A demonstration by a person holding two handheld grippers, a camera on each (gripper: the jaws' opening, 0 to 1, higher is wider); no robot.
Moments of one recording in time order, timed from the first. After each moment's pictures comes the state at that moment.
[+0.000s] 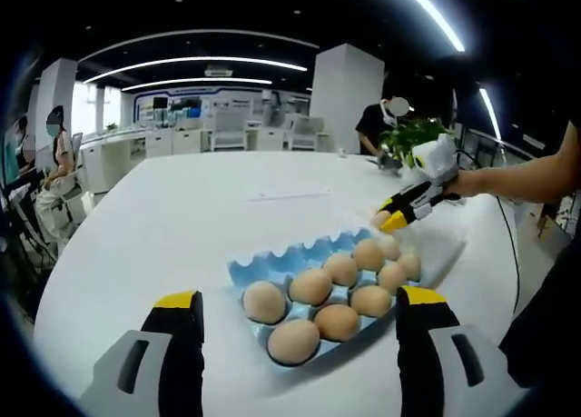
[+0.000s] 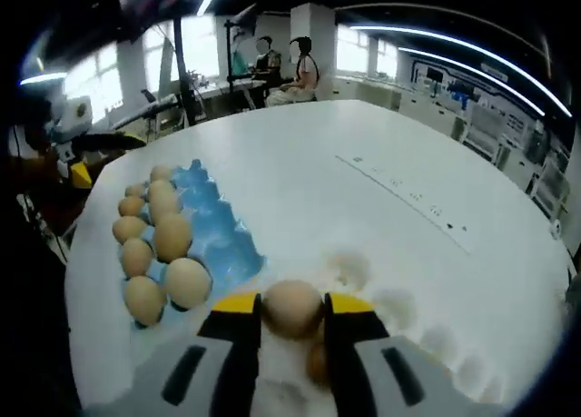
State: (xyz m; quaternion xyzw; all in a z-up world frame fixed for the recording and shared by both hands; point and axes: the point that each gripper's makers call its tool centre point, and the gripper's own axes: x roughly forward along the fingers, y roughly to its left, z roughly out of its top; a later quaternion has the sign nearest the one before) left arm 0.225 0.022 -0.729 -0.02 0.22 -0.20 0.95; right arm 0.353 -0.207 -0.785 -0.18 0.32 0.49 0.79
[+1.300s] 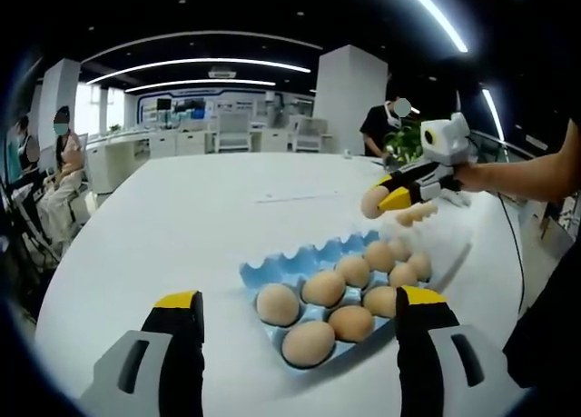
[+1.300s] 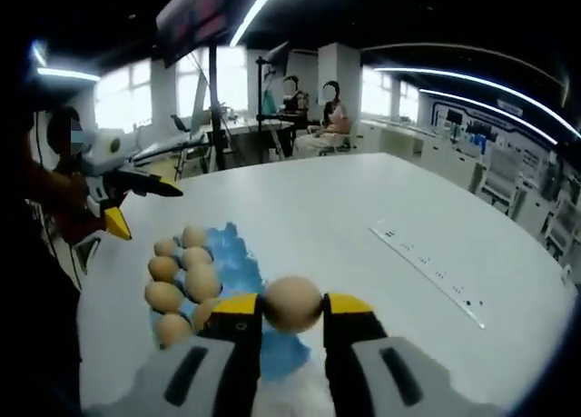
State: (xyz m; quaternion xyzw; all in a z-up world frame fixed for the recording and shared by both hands) left arm 0.233 0.033 -0.729 -0.02 0.22 -0.19 0.96; right arm 0.344 -0.117 -0.725 -0.14 0.20 0.54 0.80
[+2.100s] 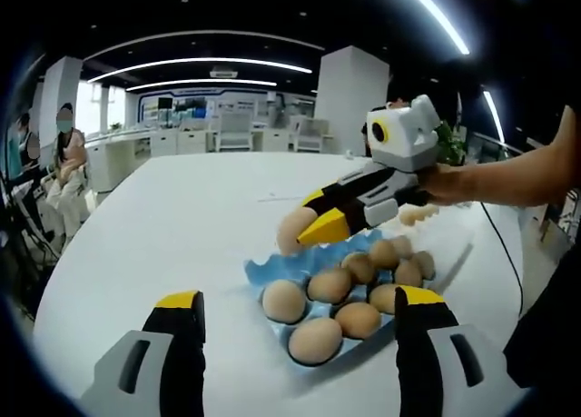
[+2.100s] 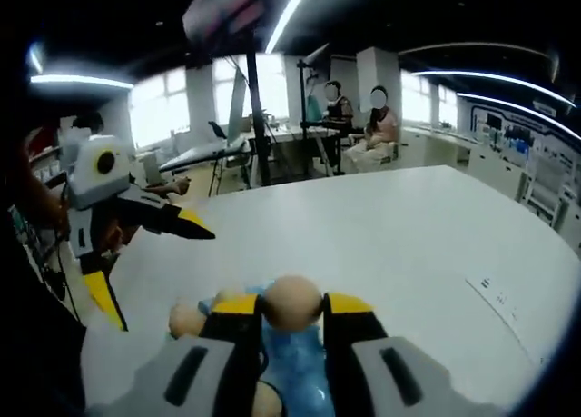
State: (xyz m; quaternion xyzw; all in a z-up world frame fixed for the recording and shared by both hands) left arm 0.235 0.039 -0.735 -0.03 0.22 -0.19 0.96; right arm 0.322 0.021 -0.742 -0.12 0.20 0.62 0.75
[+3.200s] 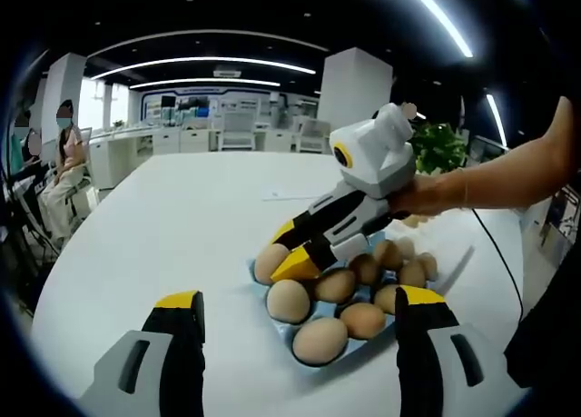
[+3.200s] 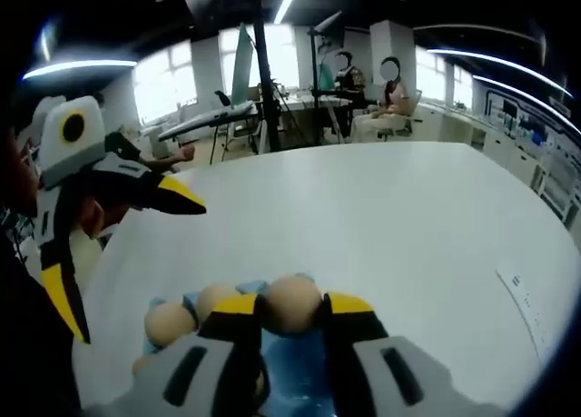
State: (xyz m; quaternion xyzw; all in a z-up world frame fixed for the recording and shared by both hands) left arm 0.236 0.043 -0.739 -0.03 0.22 -0.19 0.96; right arm 0.312 0.043 -0.780 -0.17 0.25 0.63 0.72
